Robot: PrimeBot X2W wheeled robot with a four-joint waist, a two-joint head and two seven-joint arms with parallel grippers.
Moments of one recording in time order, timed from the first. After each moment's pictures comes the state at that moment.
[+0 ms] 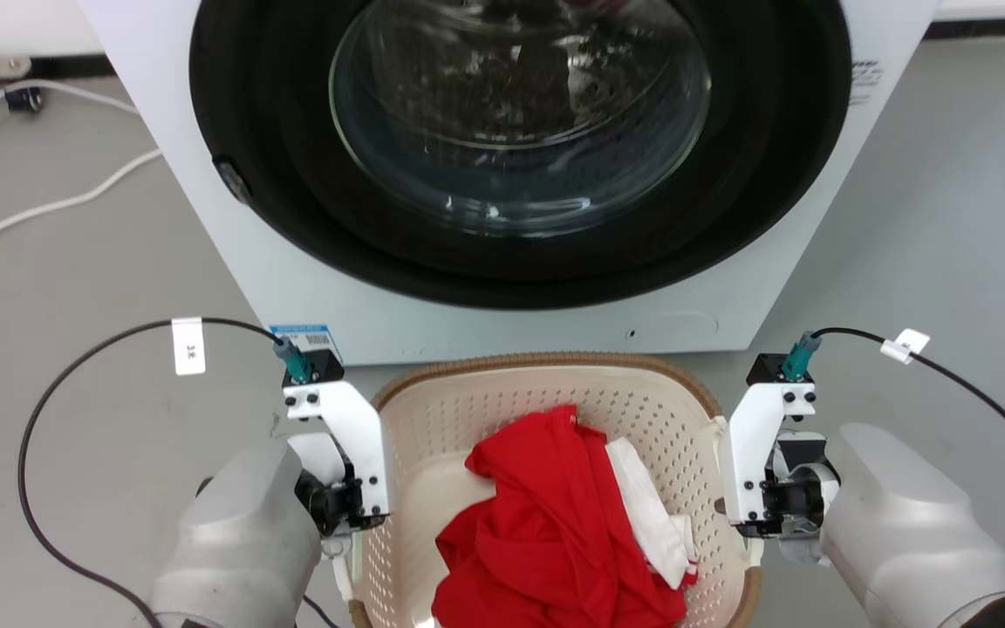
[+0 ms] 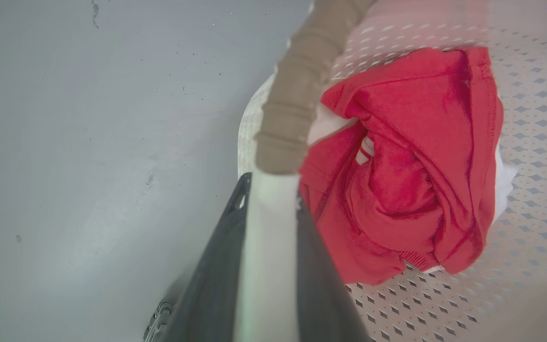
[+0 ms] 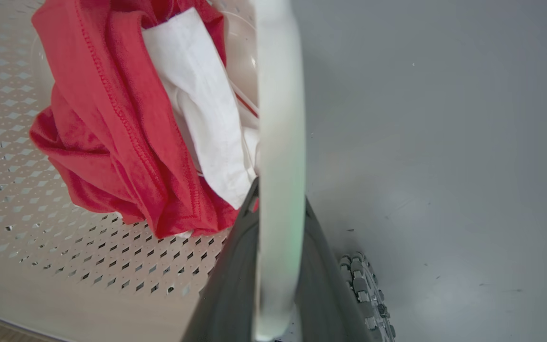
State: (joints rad) left arm -0.80 0.10 -0.57 1.27 -0.82 -0.12 0.46; right arm -0.80 -0.11 0.70 1.26 0.87 0.13 0.61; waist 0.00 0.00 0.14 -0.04
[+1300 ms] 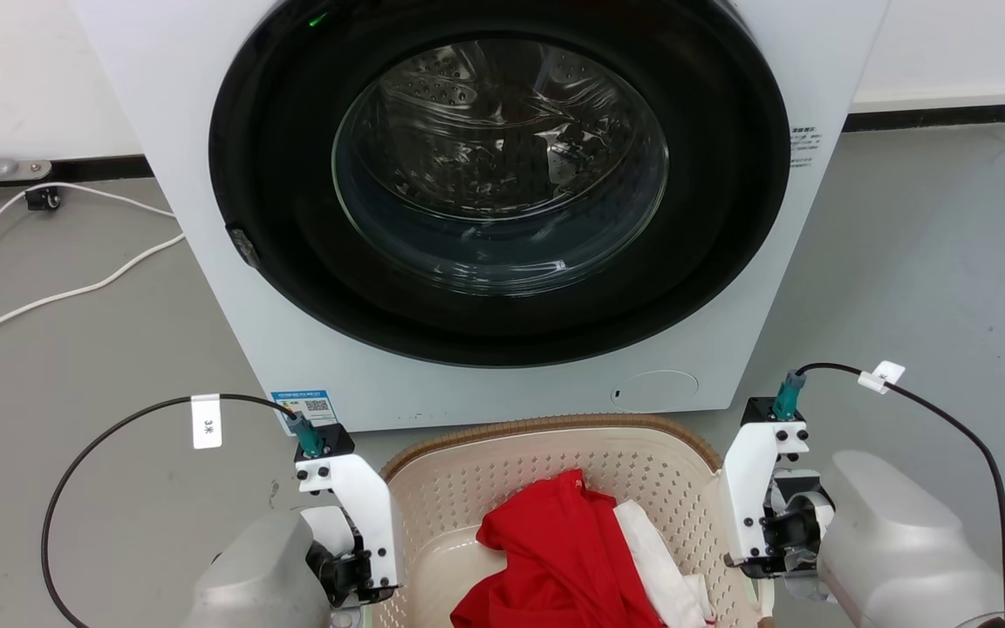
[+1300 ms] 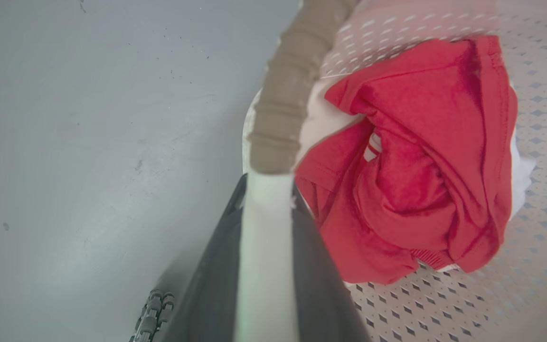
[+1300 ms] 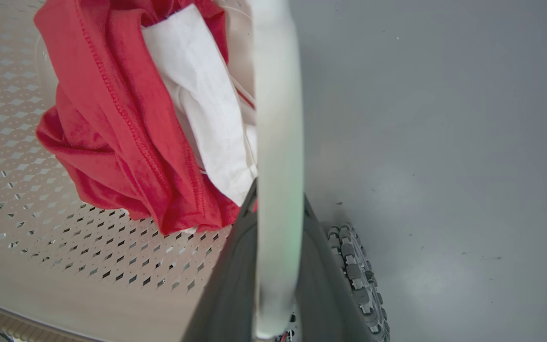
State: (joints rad) left arm -0.69 0.09 -0.63 1.29 -0.89 -0.12 0.45; right arm -0.76 -0.09 0.69 1.29 0.83 0.13 0.73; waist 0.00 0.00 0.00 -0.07
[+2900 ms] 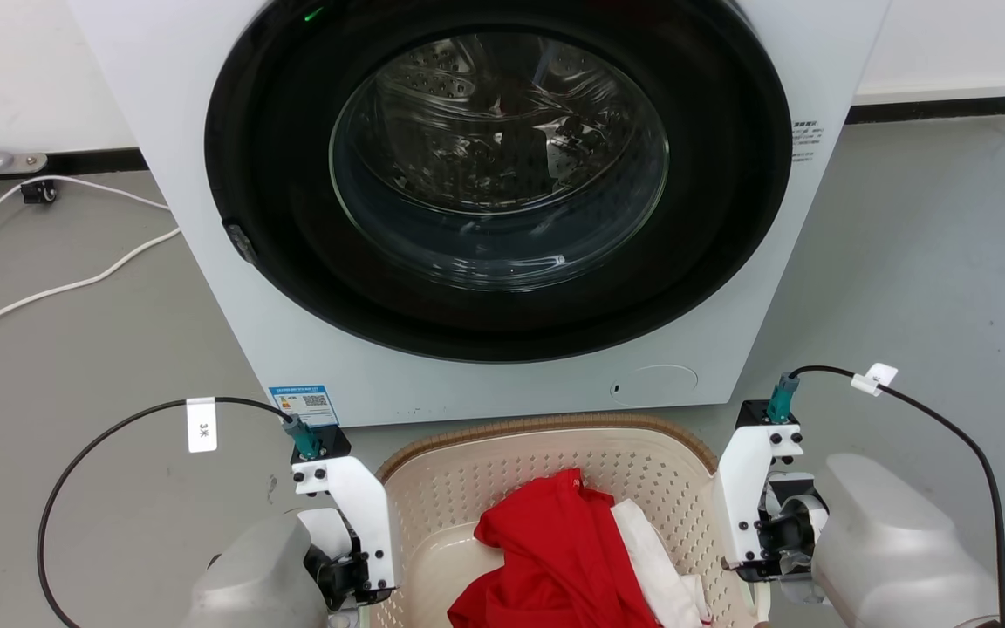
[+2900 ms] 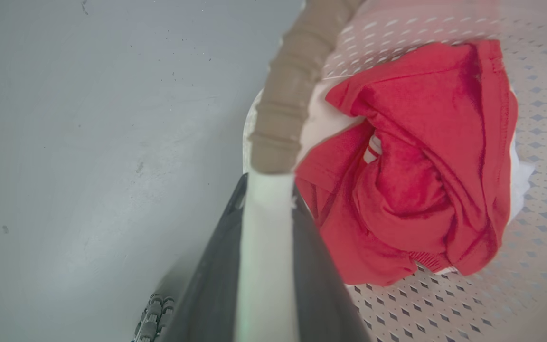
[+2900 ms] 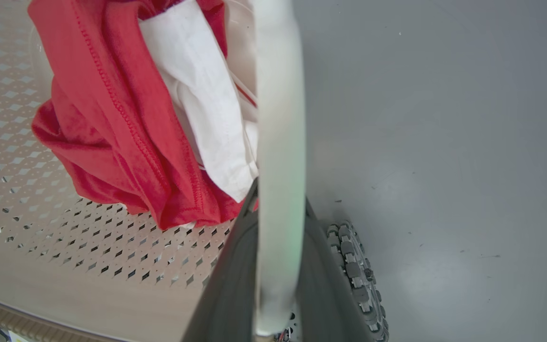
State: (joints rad) left arm -0.68 0.09 -0.68 1.29 -0.93 -0.12 0.41; right arm -0.76 -0.08 0.67 1.29 0.78 0.13 0.74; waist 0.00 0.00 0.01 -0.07
